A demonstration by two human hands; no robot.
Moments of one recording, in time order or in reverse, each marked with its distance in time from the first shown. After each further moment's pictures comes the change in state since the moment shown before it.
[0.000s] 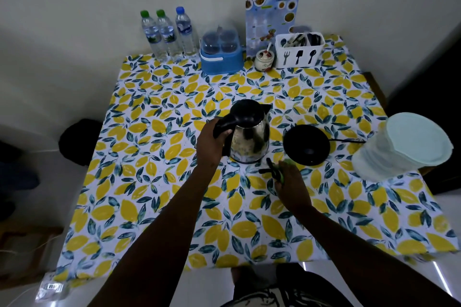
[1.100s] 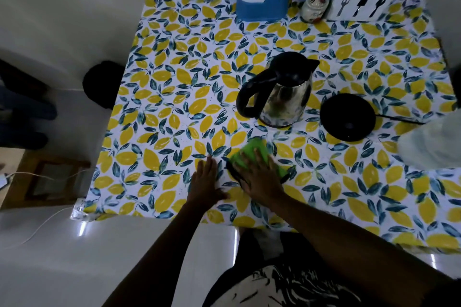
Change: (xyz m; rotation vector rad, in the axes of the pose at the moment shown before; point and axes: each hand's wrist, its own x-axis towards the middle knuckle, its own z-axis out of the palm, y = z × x) left_hand -0.176 -0.138 -0.049 0.705 -0.633 -0.389; right_hand -0.042 -0.080 0.120 -0.412 -0.239 -0.553
